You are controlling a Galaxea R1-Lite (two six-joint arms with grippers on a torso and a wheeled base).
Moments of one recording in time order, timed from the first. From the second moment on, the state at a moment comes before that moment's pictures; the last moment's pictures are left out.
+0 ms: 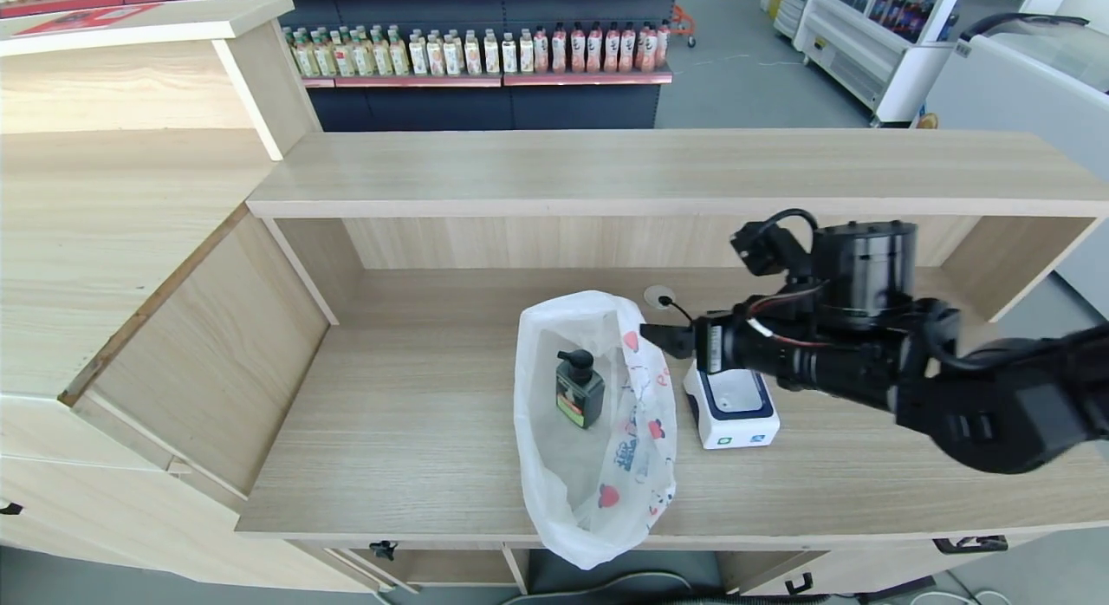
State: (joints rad) left arm 0.00 0.00 0.00 0.00 0.02 0.00; right arm 0.48 1.77 -0.92 -0.58 0.04 0.09
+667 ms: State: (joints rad) left arm 0.00 0.00 0.00 0.00 0.02 0.00; right arm 0.27 1.24 -0.68 -0.18 -0.03 0.18
